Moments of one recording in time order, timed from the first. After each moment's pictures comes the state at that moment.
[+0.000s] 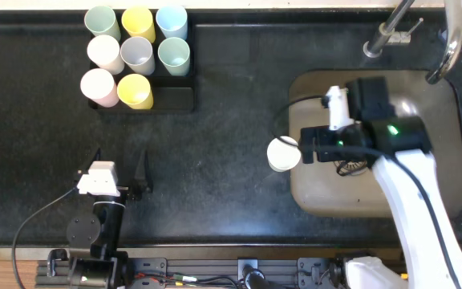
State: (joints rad) left arm -0.06 0.01 0.01 -0.08 0.02 -0.07; right arm 0.15 1.32 1.19 -1.18 -0.16 0.02
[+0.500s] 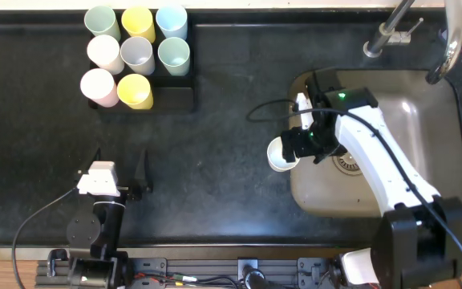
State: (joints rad) left arm -0.06 0.01 0.01 -0.08 0.02 -0.07; right arm 0.24 1.64 1.19 -1.14 -0.15 0.04
